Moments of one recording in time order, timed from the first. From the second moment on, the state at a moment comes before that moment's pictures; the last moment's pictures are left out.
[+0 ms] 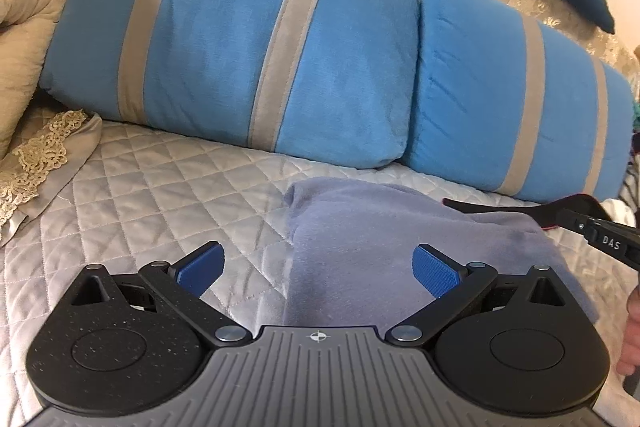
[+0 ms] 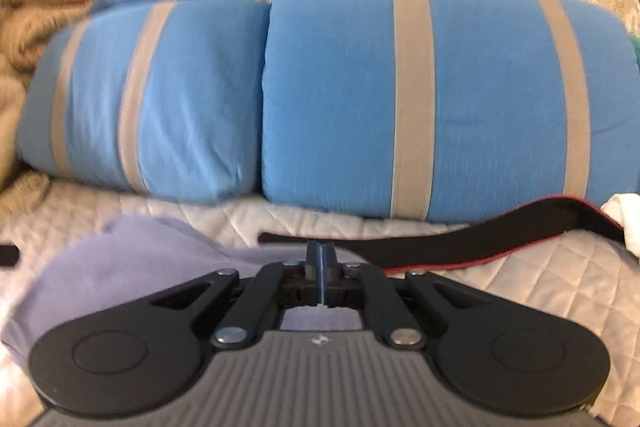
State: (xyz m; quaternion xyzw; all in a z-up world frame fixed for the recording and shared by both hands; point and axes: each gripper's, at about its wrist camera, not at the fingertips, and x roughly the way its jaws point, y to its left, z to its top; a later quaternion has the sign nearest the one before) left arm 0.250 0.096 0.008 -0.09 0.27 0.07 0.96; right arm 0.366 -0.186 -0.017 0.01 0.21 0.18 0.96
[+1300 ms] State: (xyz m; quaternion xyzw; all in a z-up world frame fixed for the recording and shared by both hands) left arm 0.081 0.014 -0.061 0.00 0.30 0.07 0.95; right arm 0.104 -0.190 -0.080 -0.01 0.28 0.14 0.95
